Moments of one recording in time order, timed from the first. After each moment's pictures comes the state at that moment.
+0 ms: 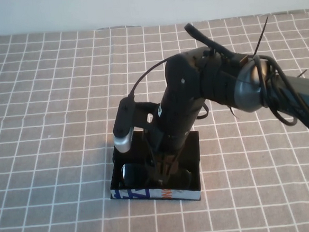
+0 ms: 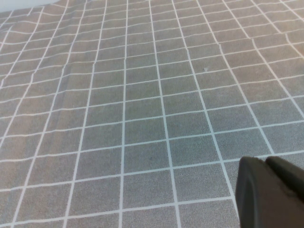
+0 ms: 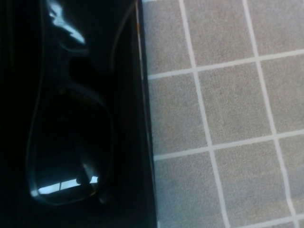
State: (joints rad) right arm 0.72 2.06 -1.72 0.25 1.04 -0.79; left arm -0.06 -0.02 0.02 0.03 0.37 0.08
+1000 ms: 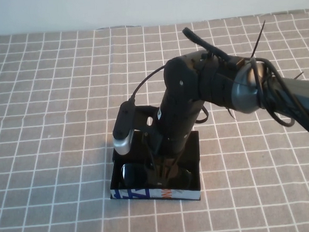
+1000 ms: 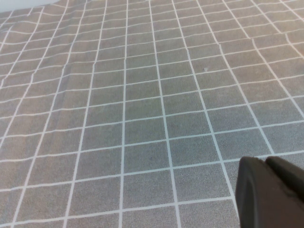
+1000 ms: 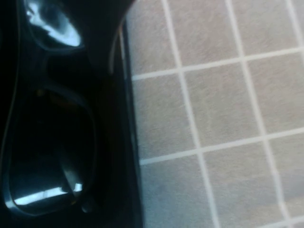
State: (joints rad) right arm 0.72 2.08 -1.72 0.27 1.07 -0.77; left arm -0.06 -0.02 0.02 0.03 0.37 0.08
